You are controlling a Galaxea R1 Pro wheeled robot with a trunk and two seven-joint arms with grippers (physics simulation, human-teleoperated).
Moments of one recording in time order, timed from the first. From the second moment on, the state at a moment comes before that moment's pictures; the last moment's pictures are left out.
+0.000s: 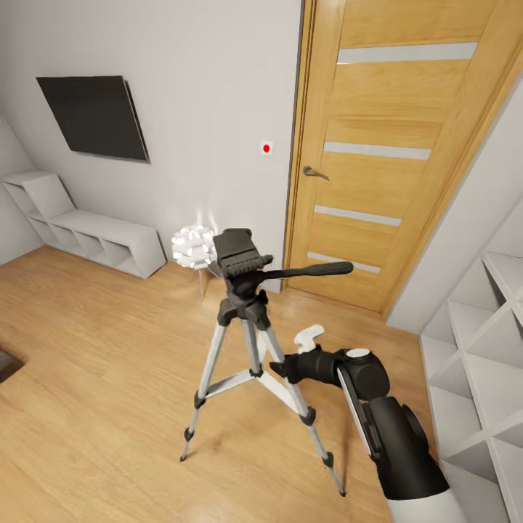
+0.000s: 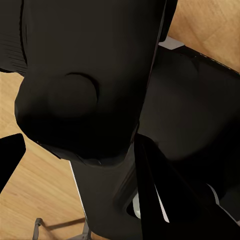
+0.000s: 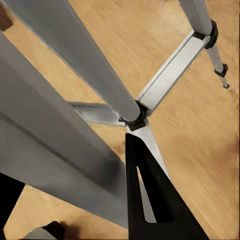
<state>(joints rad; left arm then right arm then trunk) -0.27 0.03 -0.28 0.00 0.70 0.06 -0.05 -0.50 0.09 0.17 -1.55 0.29 0.96 0.64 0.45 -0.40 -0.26</state>
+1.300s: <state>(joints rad) -0.27 0.03 -0.28 0.00 0.70 0.06 -0.05 -0.50 0.14 0.14 -1.54 0.00 0.95 0.38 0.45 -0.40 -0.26</state>
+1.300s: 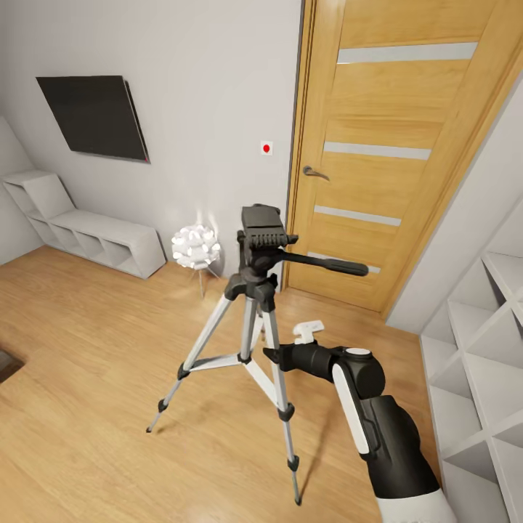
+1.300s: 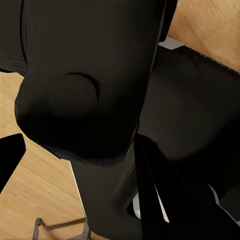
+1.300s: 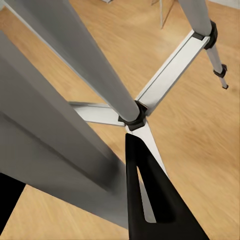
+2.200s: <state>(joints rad) -0.27 0.04 -0.28 0.00 0.70 0.06 -0.04 -0.62 0.17 0.15 -1.29 -0.08 0.95 0.18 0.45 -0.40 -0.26</state>
